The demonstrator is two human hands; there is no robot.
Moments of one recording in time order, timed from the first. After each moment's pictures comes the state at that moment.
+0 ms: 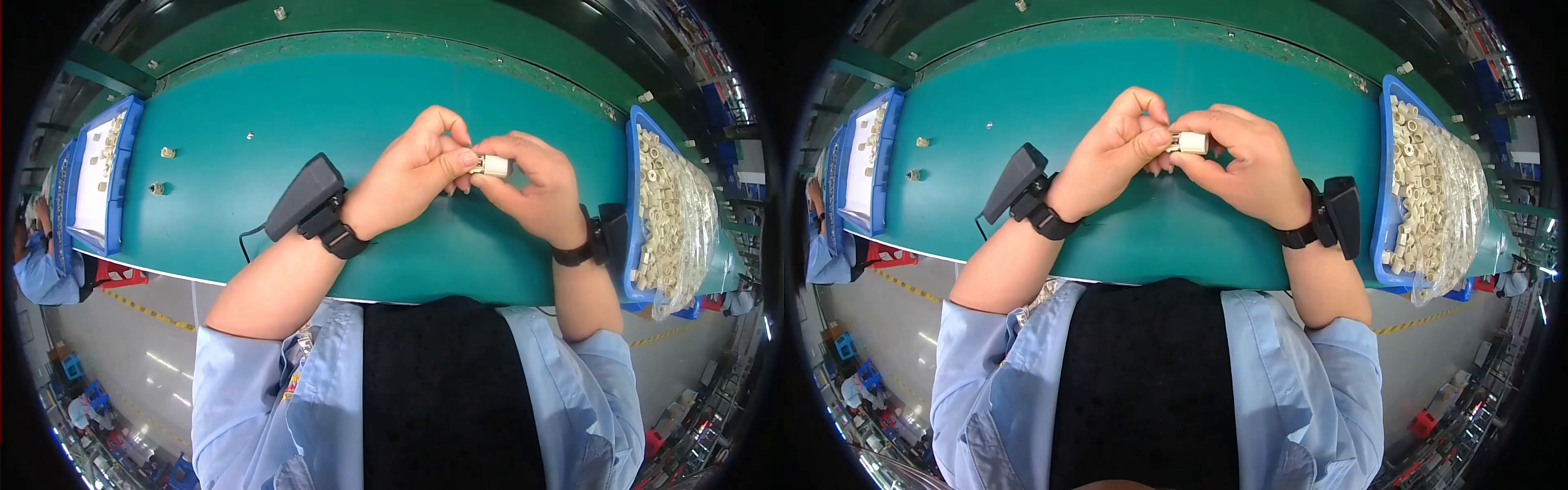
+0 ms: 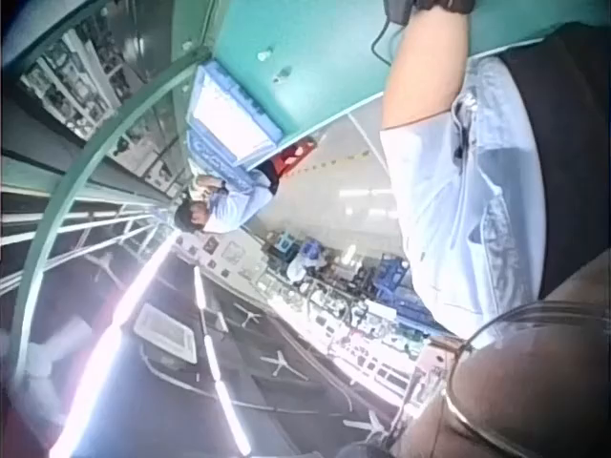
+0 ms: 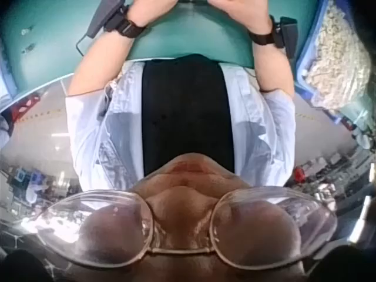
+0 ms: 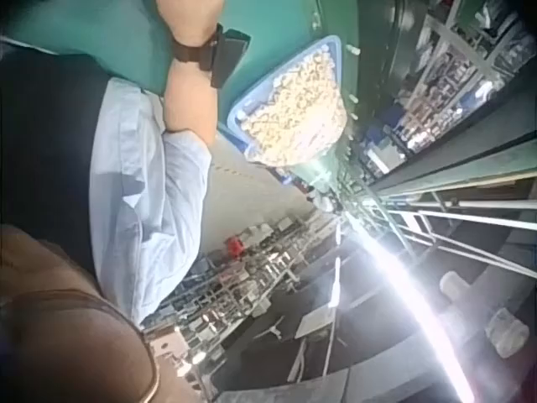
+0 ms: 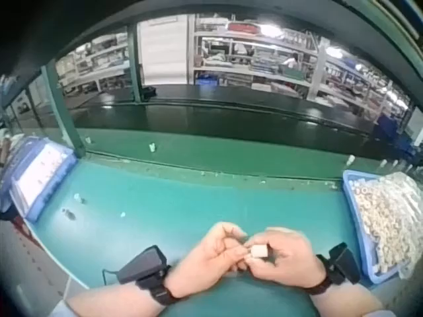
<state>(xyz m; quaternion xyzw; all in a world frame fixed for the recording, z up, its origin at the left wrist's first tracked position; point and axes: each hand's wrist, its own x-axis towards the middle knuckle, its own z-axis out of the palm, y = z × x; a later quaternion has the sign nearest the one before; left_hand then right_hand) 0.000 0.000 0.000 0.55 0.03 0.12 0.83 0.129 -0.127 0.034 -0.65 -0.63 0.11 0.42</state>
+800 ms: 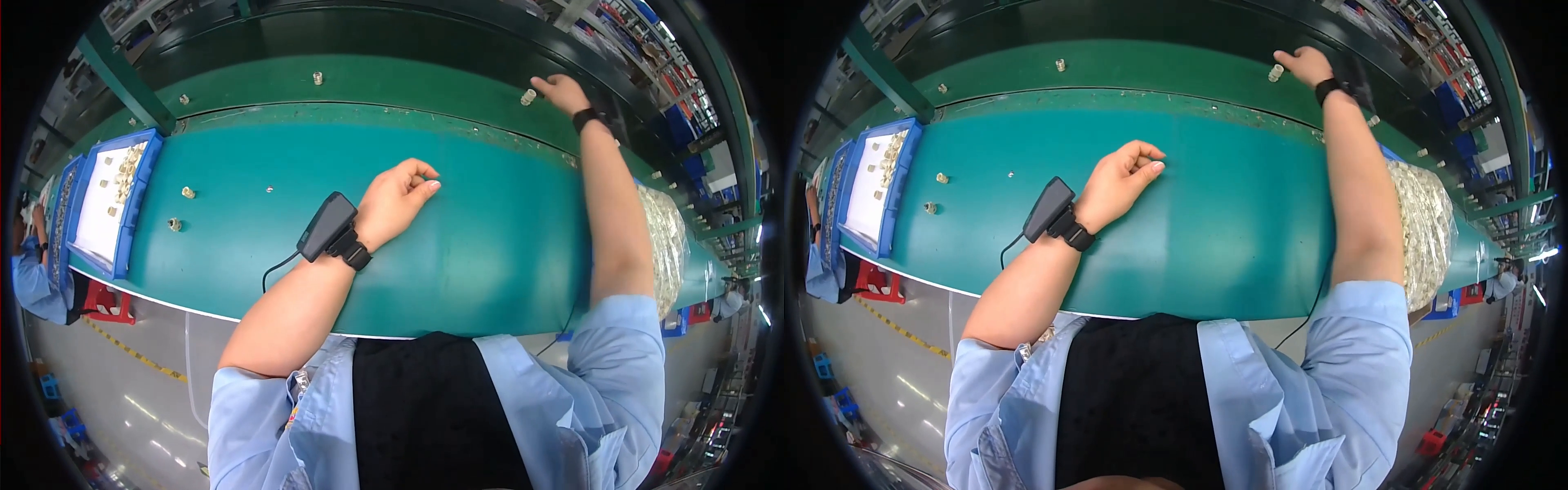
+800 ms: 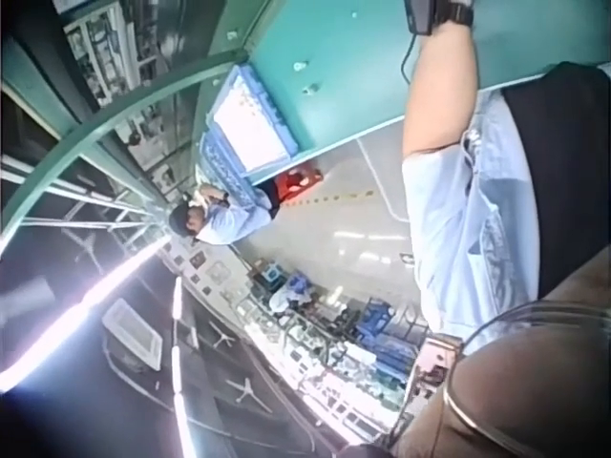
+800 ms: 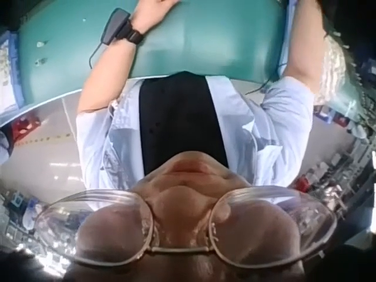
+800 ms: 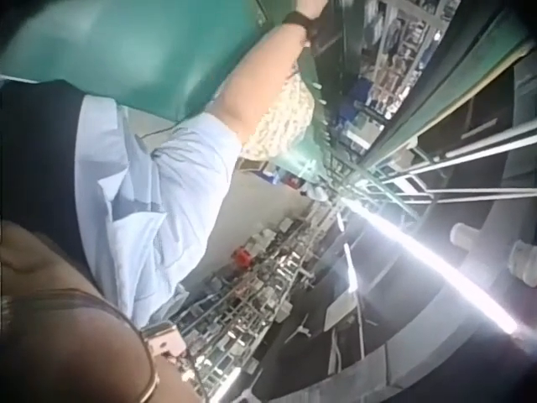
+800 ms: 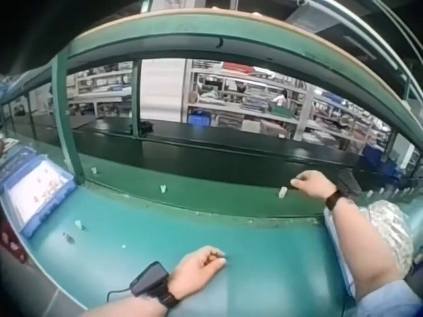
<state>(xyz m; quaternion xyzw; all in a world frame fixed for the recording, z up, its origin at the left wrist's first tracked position) 0.016 0.024 -0.006 0.77 0.17 0.19 0.59 0.421 -0.062 0.060 -0.91 -0.39 -0.03 0.14</state>
